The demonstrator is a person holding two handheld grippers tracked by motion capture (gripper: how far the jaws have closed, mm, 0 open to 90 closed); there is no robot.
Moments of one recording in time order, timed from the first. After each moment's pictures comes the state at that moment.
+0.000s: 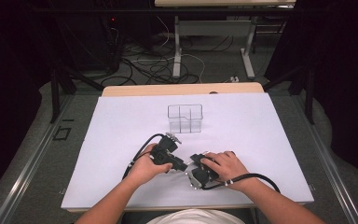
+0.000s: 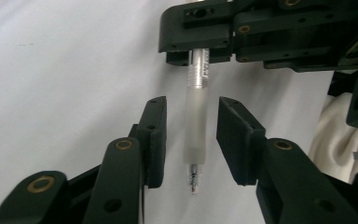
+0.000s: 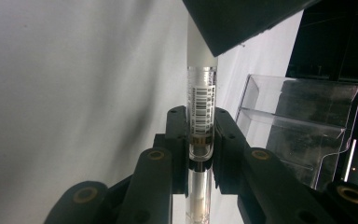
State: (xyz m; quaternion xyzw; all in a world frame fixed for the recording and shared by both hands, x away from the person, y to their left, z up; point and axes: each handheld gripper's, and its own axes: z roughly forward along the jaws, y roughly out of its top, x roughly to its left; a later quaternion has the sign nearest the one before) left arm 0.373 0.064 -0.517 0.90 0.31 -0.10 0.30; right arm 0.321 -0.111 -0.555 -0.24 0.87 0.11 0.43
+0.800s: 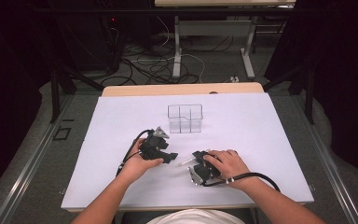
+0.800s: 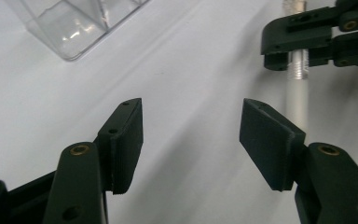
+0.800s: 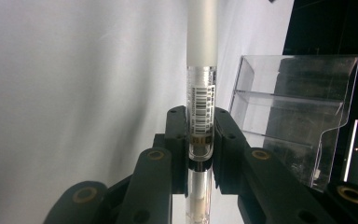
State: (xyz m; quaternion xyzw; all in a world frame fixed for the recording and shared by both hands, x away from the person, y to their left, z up) left arm 0.382 0.100 -0.515 0.89 0.32 0.07 0.33; right arm 0.328 -0.117 -0.553 -0.20 0.87 0.13 0.44
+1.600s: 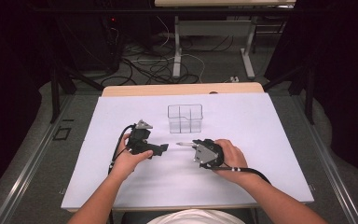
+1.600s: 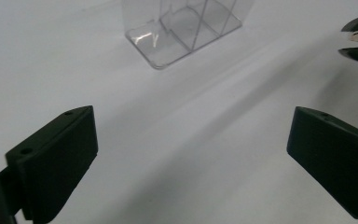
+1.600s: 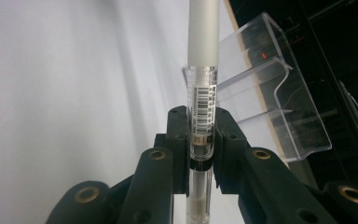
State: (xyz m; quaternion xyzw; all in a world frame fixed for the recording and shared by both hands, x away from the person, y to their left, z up) left arm 0.397 0.138 -0.515 0.82 0.41 0.11 0.38; right arm 0.355 -0.134 -0.531 0.01 0.86 0.32 0.40
